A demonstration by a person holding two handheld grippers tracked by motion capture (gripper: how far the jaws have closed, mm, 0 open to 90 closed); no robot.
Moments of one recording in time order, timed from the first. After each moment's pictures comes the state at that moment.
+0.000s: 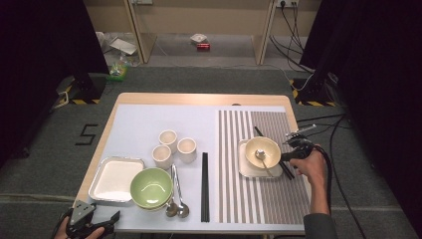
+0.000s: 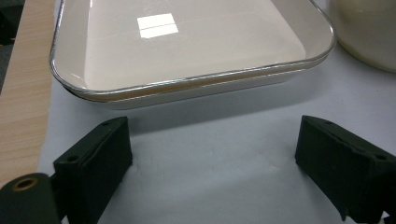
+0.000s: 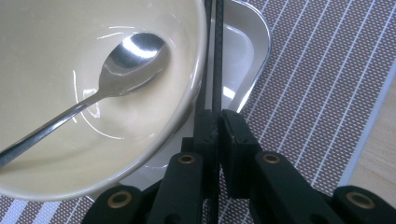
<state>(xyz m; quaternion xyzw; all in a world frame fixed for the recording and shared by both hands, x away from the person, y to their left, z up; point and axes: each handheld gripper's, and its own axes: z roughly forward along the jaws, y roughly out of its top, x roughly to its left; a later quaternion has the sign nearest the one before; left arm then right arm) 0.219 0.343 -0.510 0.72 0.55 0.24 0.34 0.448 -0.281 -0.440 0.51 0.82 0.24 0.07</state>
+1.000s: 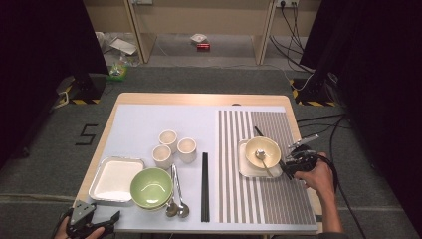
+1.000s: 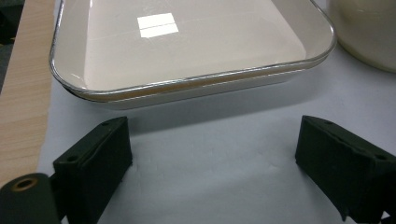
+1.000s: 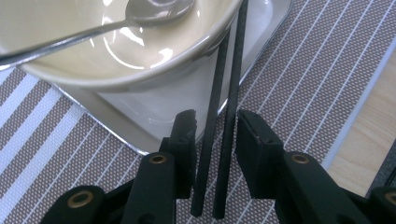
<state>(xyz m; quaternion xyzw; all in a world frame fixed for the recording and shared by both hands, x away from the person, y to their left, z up) 0.219 0.343 -0.510 0.72 0.55 0.24 0.34 0.410 -0.285 -0.438 0.46 0.86 0.21 0.10</state>
